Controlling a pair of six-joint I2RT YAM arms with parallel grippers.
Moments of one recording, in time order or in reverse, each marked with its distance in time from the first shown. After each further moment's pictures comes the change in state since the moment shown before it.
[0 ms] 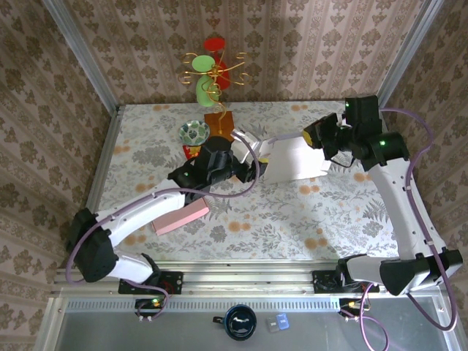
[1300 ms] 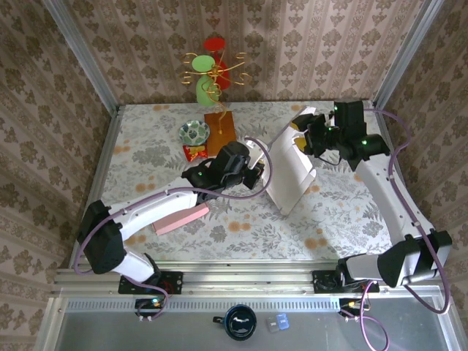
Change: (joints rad) left arm -0.091 0.075 0.070 -0.176 -0.178 -0.072; right arm 0.010 0.049 -0.177 0.303 -0.062 -0.002
